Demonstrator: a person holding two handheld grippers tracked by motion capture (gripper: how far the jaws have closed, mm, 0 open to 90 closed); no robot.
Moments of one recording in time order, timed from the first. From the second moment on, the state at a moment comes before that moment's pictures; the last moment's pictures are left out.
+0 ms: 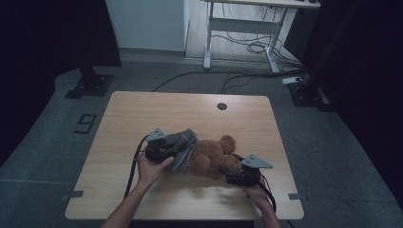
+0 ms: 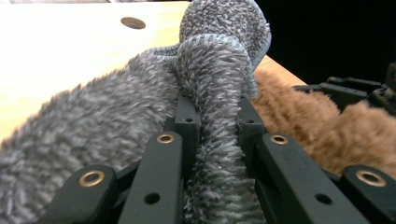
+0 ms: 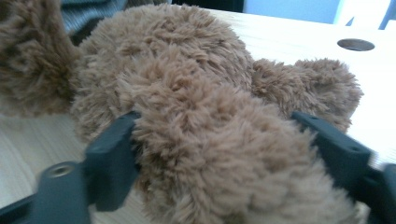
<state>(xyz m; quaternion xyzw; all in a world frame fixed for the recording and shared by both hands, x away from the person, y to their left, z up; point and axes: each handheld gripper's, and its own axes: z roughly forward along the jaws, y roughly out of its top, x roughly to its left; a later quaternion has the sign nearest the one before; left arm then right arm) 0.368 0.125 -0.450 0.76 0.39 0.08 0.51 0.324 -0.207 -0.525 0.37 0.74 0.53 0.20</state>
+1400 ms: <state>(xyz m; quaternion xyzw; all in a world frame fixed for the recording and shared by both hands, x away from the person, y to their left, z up) 0.337 0.157 -0.460 0.77 0.40 0.14 0.48 0.319 -0.204 -0.522 0.36 0.75 0.50 0.23</state>
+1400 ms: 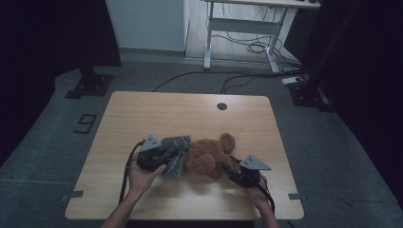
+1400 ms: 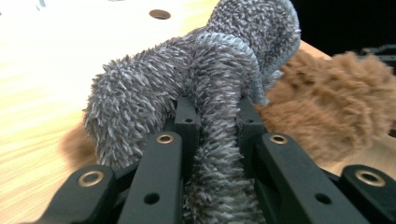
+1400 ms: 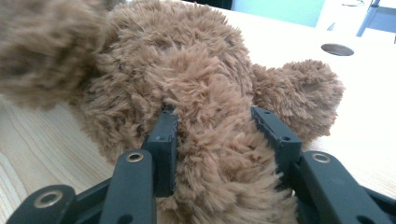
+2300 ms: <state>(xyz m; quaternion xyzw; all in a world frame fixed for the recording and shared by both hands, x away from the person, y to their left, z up) 0.375 0.134 -0.438 0.77 0.41 0.14 0.47 0.310 -0.213 -0.526 0.34 0.77 0.49 0.22</state>
